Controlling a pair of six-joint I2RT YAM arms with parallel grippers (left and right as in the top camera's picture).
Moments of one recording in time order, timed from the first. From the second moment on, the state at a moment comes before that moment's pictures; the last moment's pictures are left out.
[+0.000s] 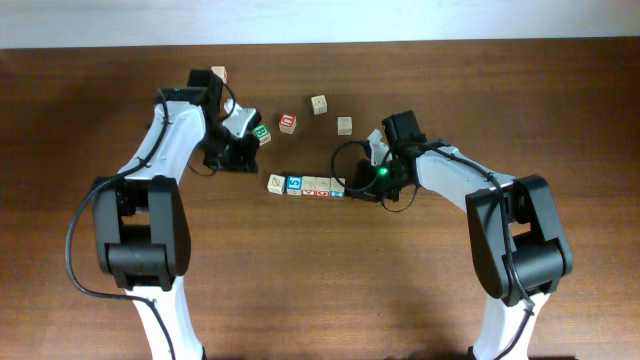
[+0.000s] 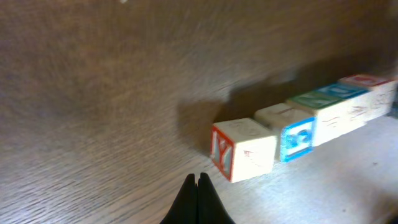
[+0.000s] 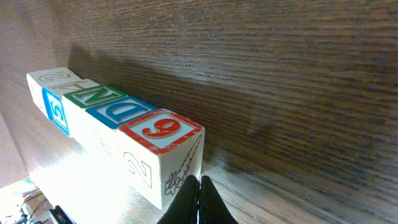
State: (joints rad) left arm -0.06 2.15 1.67 -1.06 0.40 0.17; right arm 0.28 2.05 1.24 -0.47 -0.63 0.41
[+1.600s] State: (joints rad) left arm -0.14 2.15 1.59 -0.98 0.46 0.11; right arm 0.13 2.07 1.14 -0.35 -0.90 0.26
